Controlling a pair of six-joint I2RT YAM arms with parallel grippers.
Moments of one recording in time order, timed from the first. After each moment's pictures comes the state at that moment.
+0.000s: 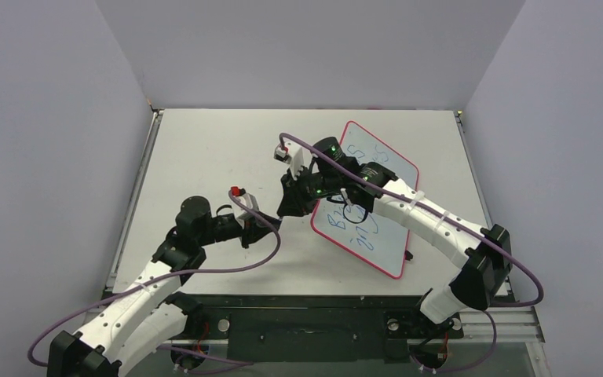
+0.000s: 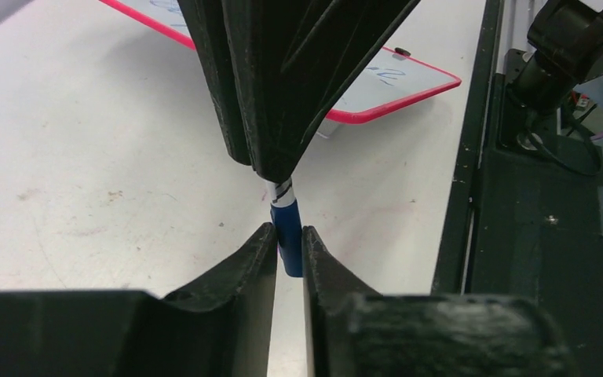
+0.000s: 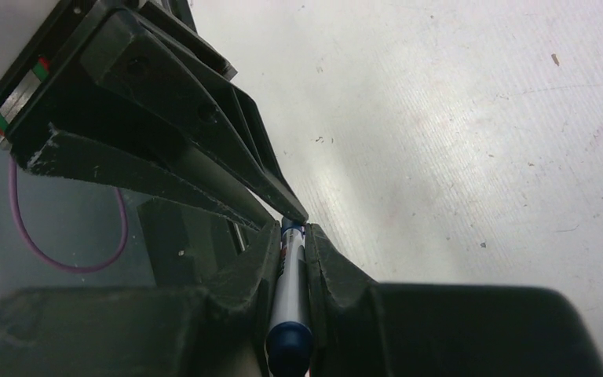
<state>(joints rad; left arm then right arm) -0.49 0.81 0.50 0.12 0.72 0.06 0.83 1.53 1.42 -0.54 -0.54 0.07</state>
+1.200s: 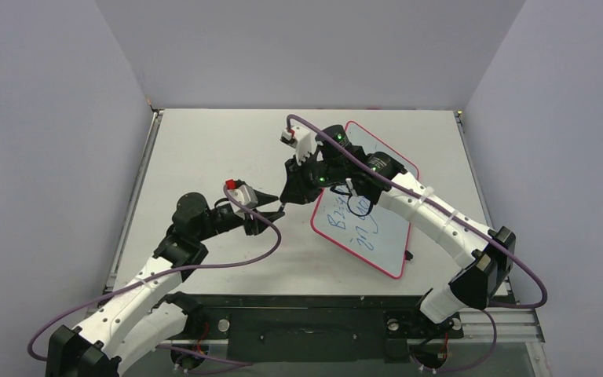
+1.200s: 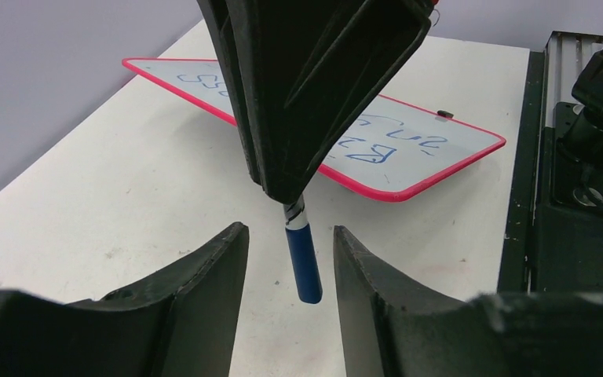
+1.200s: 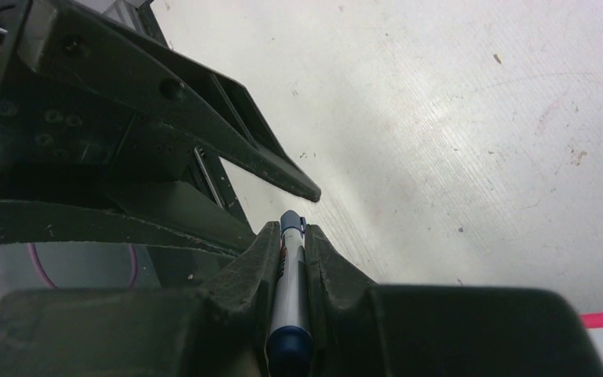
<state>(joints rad) -0.52 0.83 0.55 0.27 0.62 0.09 0.81 1.53 1.55 -0.65 -0.44 0.15</state>
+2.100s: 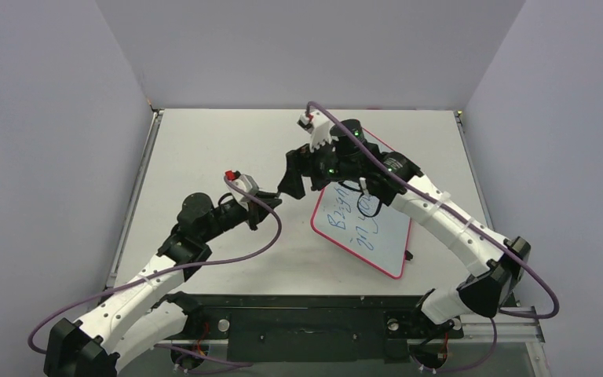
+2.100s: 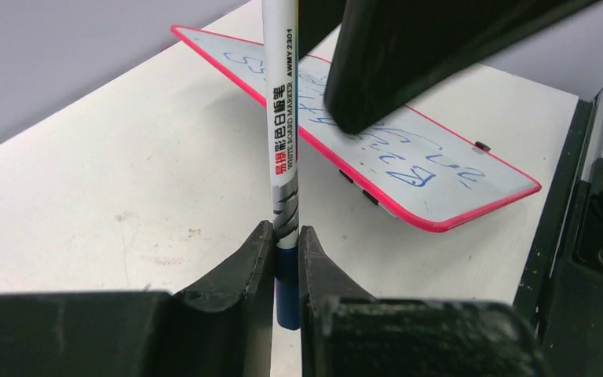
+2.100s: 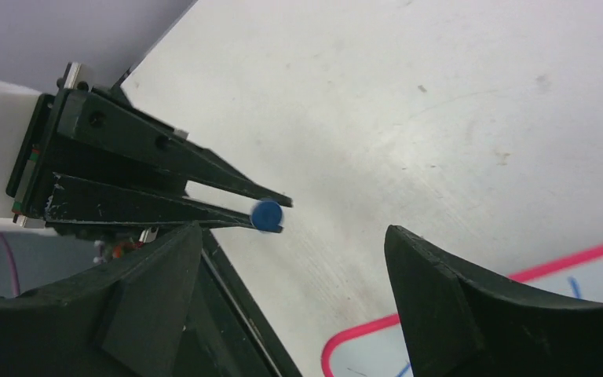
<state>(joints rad) -0.55 0.86 0.55 0.31 0.46 -0.02 0.80 1.50 1.55 -0.59 -0.33 0.24</state>
